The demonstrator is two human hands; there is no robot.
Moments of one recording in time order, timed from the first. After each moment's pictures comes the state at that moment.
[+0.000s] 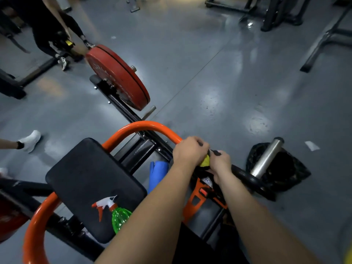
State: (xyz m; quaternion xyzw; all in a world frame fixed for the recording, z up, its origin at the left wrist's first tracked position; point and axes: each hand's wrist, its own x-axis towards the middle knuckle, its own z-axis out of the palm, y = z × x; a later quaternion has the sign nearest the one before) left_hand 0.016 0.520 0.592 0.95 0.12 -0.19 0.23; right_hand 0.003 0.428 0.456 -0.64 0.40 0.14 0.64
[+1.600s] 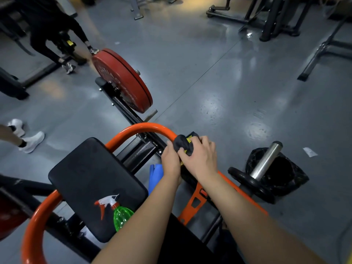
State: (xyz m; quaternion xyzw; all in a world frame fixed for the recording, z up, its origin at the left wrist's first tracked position) left_hand -0.023 0.571 0.563 0.59 0.36 -0.04 0.72; right_hand -0.028 0.485 0.583 -0.93 0.08 0.03 0.35
